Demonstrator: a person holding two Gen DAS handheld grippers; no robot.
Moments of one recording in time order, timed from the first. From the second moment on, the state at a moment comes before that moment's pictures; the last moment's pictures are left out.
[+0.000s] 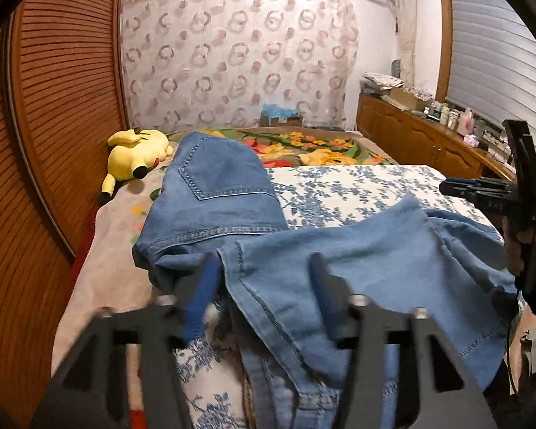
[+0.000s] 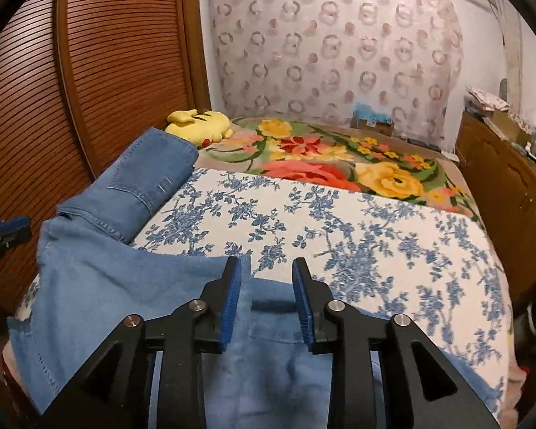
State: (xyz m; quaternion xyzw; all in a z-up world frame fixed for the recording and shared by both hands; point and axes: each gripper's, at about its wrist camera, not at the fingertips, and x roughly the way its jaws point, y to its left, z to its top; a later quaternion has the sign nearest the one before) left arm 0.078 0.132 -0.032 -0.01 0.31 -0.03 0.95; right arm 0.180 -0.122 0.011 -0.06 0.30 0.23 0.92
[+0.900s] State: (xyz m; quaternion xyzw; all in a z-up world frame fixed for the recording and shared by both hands) left arm -0.027 0.108 -0.087 -0.01 0.34 -0.06 0.94; right arm 0.022 -0.323 -0.011 -0.02 0.32 0.12 0.94
